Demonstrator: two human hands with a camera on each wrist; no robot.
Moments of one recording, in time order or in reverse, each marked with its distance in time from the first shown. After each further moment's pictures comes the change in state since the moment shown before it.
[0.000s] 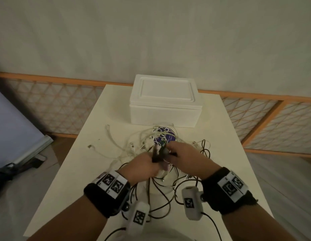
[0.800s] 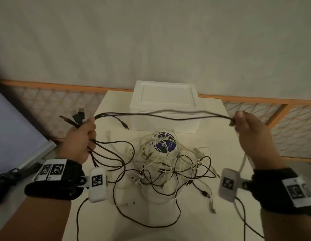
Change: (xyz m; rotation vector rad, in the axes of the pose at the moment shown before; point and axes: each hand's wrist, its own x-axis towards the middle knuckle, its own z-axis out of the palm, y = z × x) left_hand -0.012 -0.017 -0.136 -0.803 0.784 0.004; right_hand -0.042 0.053 -0.113 0.145 0.778 0.145
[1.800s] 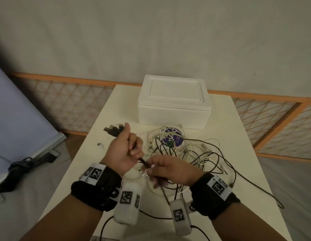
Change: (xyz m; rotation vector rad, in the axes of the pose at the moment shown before) left_hand -0.056 -0.049 0.052 -0.343 -0.358 -0.259; right_hand -0.084 -0.066 0.138 0.540 -1.244 0.149
